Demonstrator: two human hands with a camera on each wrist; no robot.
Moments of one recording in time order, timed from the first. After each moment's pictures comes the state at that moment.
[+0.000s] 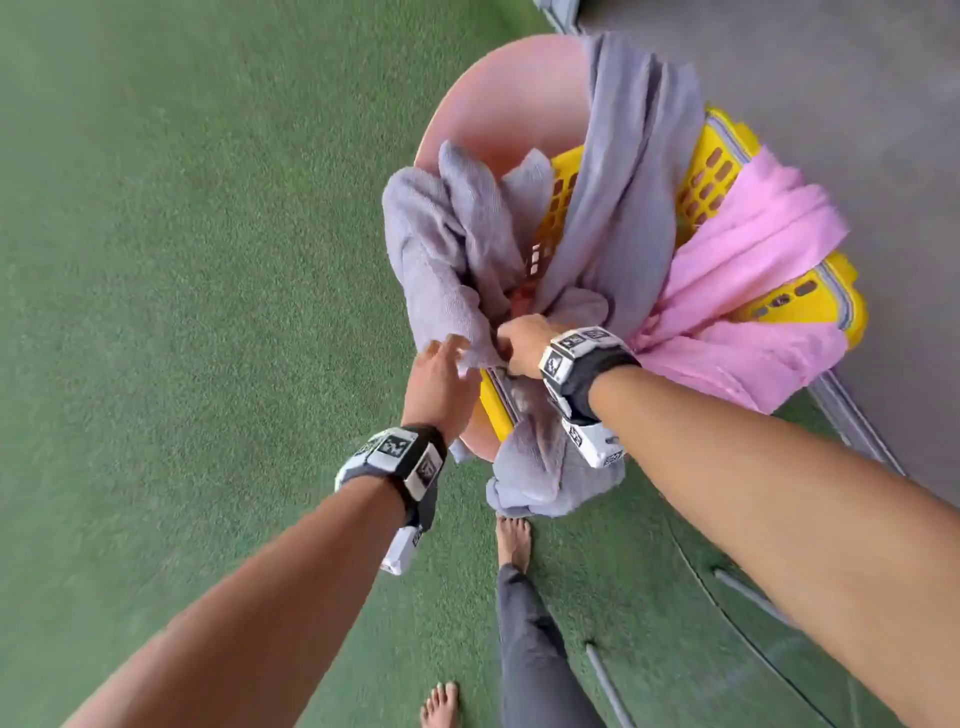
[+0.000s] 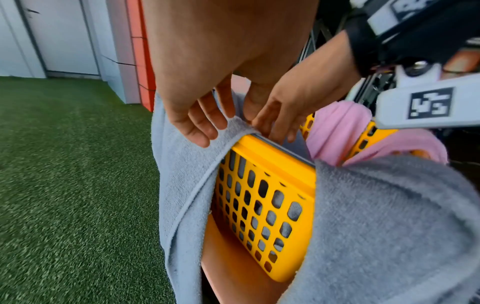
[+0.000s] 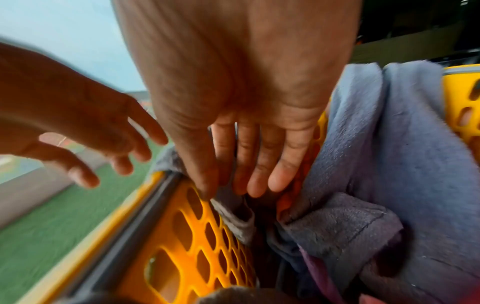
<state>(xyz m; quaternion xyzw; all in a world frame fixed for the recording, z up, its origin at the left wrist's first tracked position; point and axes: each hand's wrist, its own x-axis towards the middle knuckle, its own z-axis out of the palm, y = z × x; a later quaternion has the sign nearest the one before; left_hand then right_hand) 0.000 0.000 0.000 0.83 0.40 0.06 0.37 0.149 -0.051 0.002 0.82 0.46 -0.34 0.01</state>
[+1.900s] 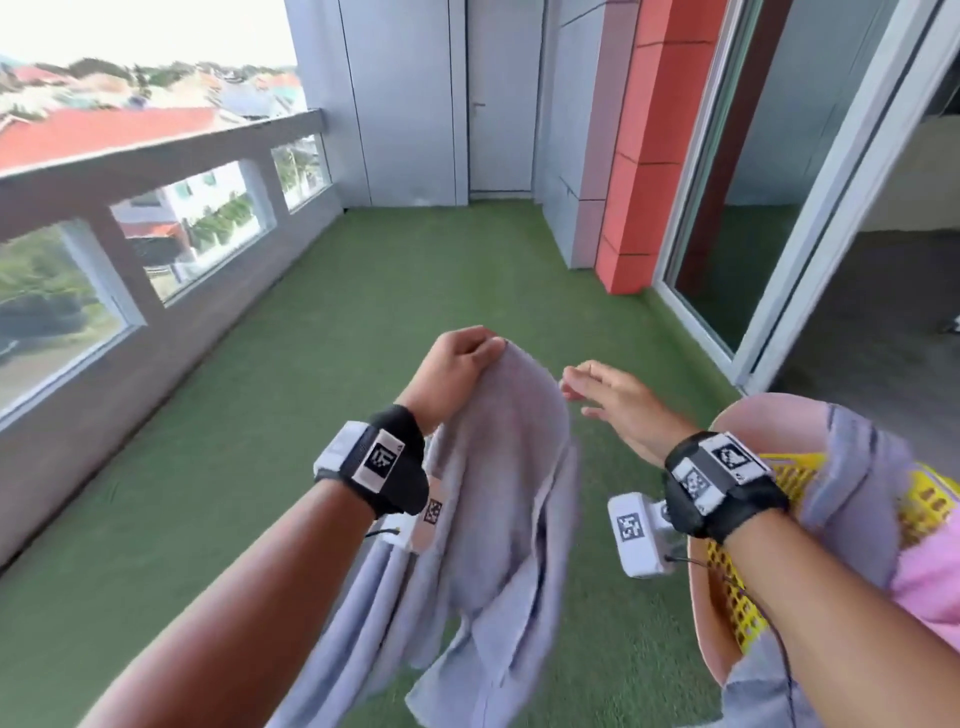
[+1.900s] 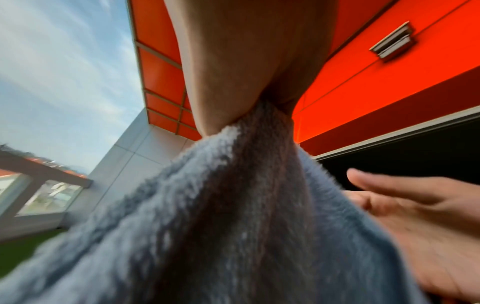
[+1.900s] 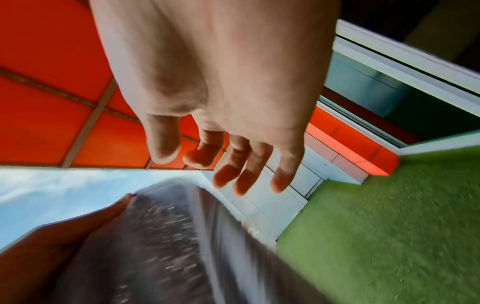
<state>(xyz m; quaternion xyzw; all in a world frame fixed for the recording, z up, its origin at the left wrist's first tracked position) -0.456 0.117 0.373 0.77 0.32 0.35 0.42 -0.262 0.019 0.347 0.61 0.53 -0.37 -0.47</state>
